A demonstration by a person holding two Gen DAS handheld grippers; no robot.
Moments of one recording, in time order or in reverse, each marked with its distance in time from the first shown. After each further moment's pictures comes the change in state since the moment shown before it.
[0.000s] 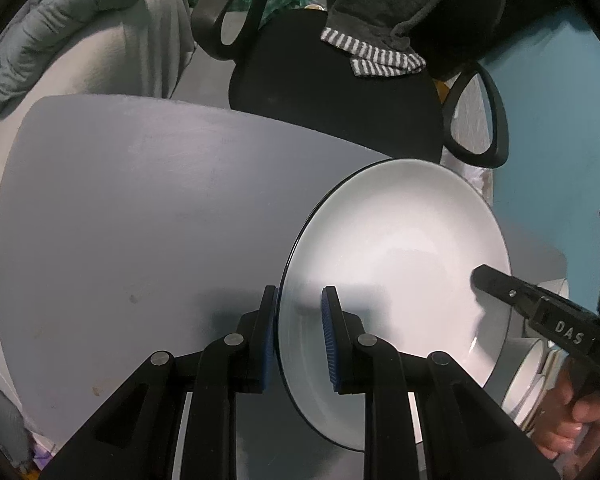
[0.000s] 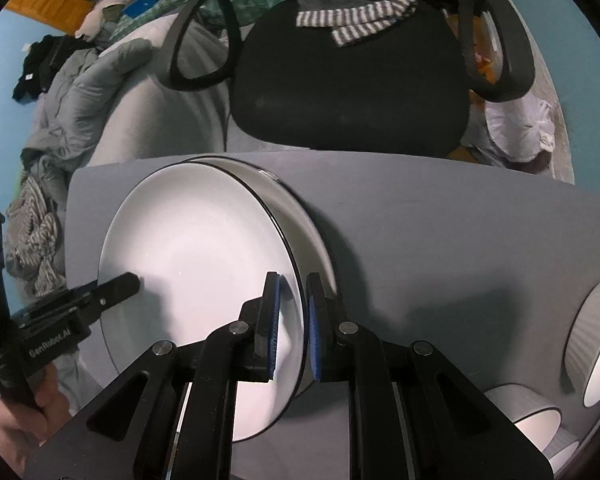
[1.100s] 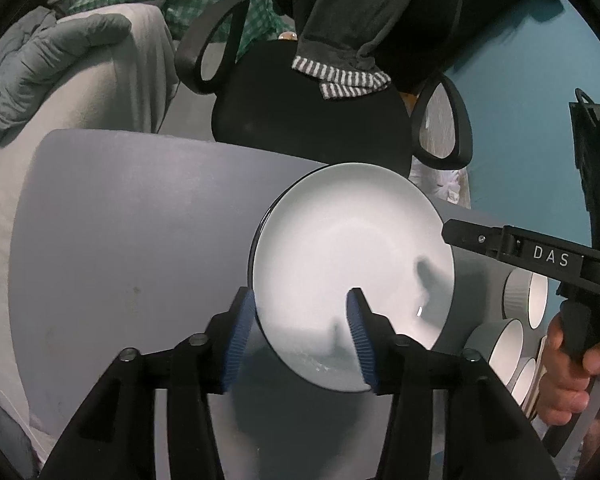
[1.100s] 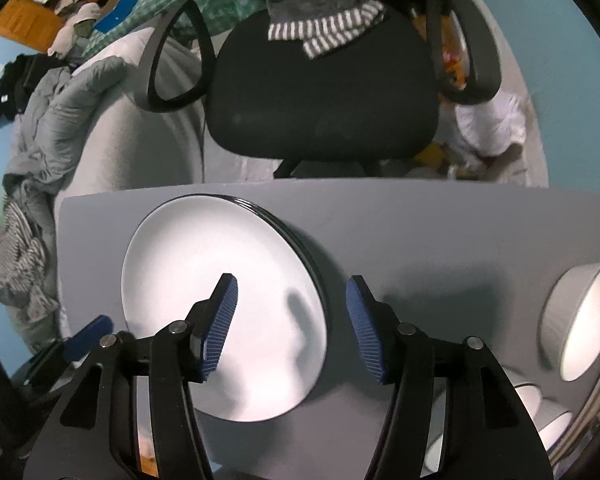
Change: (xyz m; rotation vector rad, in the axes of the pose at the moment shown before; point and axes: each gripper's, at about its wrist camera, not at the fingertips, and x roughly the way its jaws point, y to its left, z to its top) left arm -0.044 -0.026 -0.022 0.056 -0.113 -0.031; right arm -0.027 0.008 0.016 0.058 -0.015 -0.096
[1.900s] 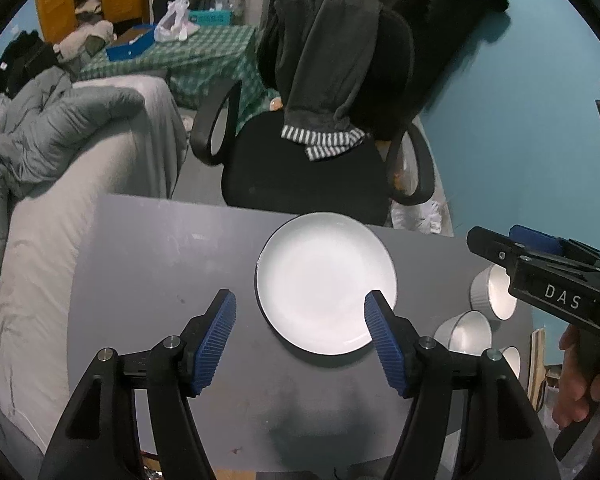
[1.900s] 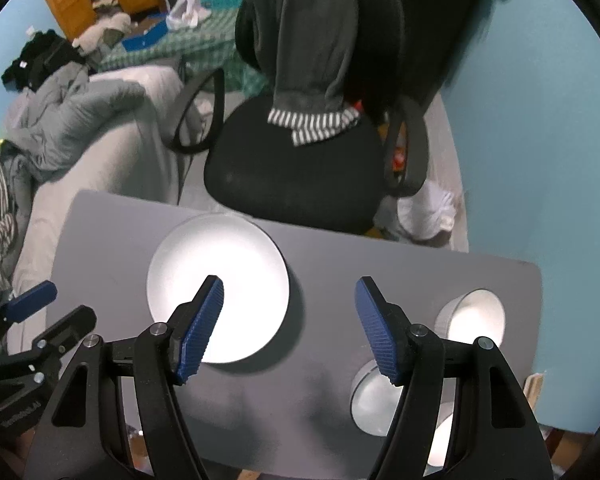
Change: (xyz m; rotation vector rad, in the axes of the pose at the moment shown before) left arm -0.117 -0.030 -0.032 0.088 -0.220 0.032; right arm -0.127 0.042 -0.057 -0.192 -0.292 -0.204
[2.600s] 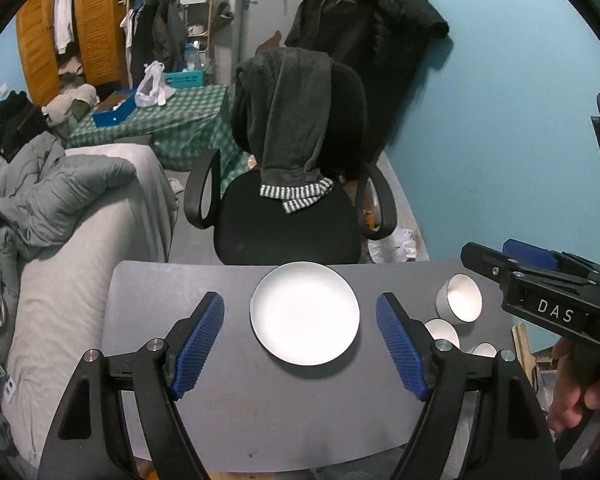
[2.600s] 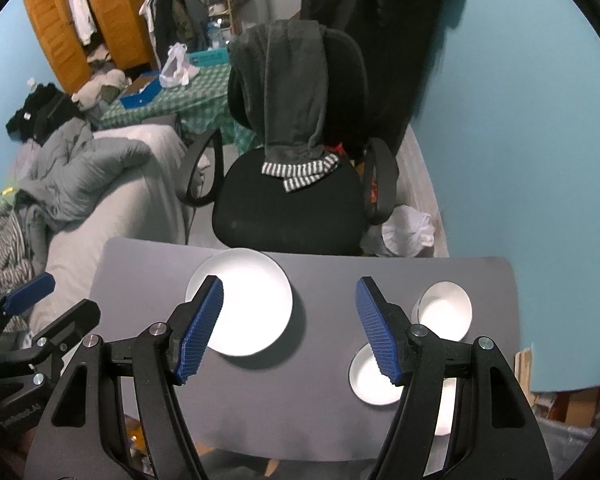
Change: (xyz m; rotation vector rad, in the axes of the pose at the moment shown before) left arm -0.095 -0.021 0.004 0.126 -0.167 -0.042; right arm -0.098 0.001 -0.025 0.103 -0.167 -0.007
